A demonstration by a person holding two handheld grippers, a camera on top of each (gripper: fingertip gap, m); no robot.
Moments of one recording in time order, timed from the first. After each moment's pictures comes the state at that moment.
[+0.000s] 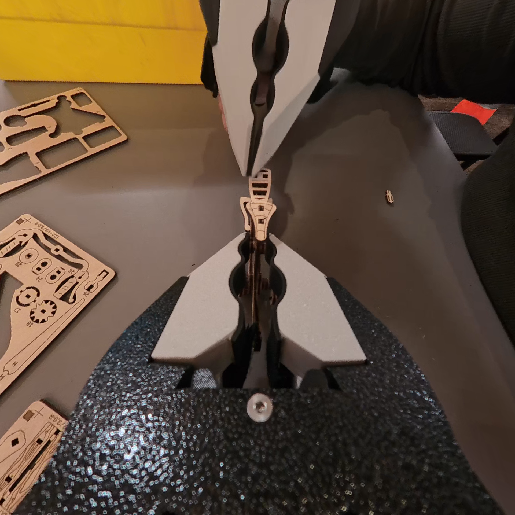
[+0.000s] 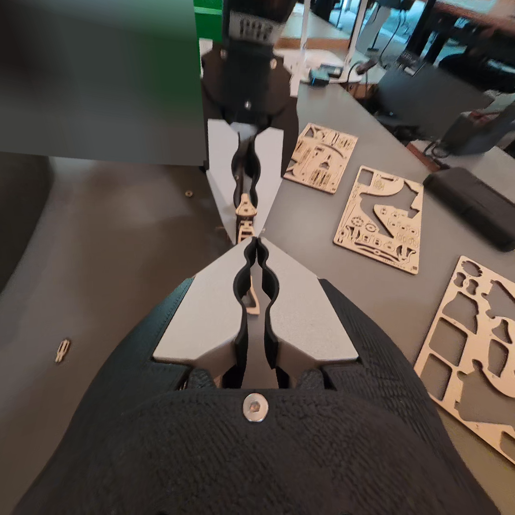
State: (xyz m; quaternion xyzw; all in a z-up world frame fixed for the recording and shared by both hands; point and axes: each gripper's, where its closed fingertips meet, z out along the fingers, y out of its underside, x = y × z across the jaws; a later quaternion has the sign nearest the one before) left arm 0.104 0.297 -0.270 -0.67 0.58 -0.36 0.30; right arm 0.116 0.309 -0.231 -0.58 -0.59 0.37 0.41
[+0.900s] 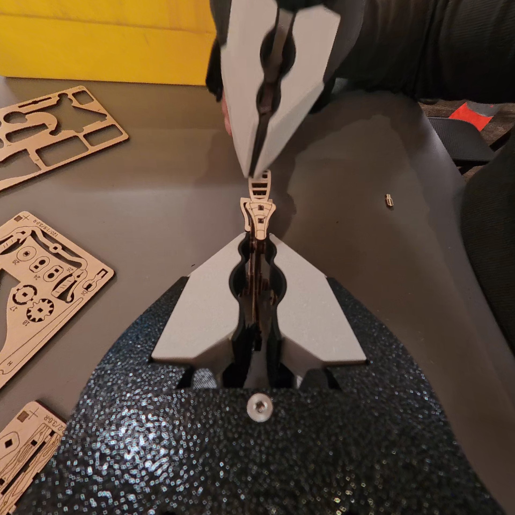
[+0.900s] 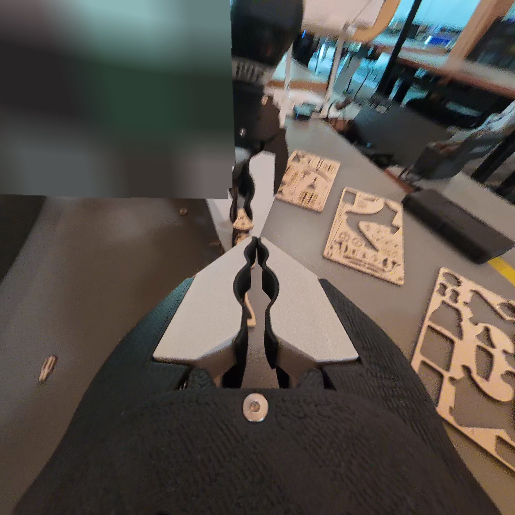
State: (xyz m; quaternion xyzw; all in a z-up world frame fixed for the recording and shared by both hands) left arm 0.105 0.298 -0.269 -0.67 0.57 -0.36 0.30; right arm 0.115 0.310 -0.227 -0.57 -0.58 0.38 0.45
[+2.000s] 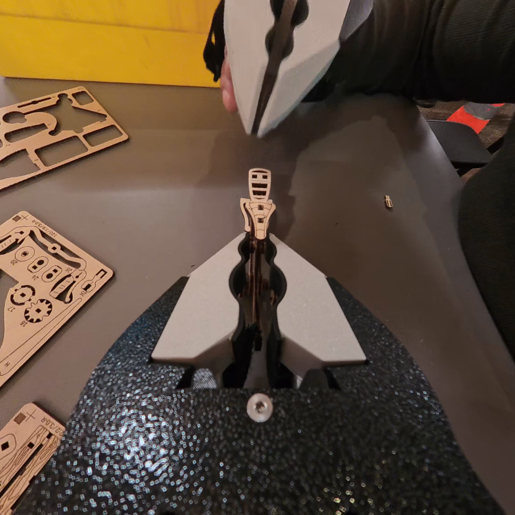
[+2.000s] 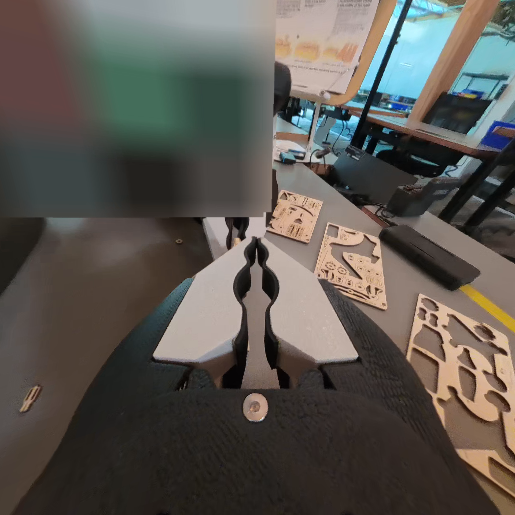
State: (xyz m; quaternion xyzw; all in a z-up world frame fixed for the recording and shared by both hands) left arm 0.105 0.298 -0.270 -0.67 0.57 -0.36 0.30; right arm 0.112 0.312 -0.201 -0.53 -0.54 0.40 0.52
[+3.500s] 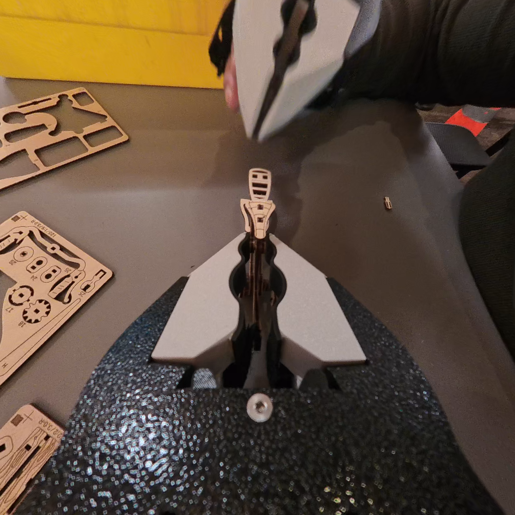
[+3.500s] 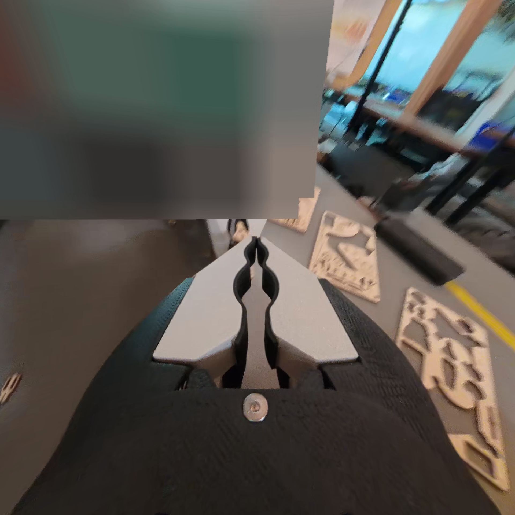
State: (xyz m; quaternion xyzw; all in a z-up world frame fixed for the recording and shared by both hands) left arm 0.106 0.298 -0.269 -0.67 0.57 -0.37 0.31; right arm 0.112 0.310 -0.205 -0.52 -0.55 0.36 0.54
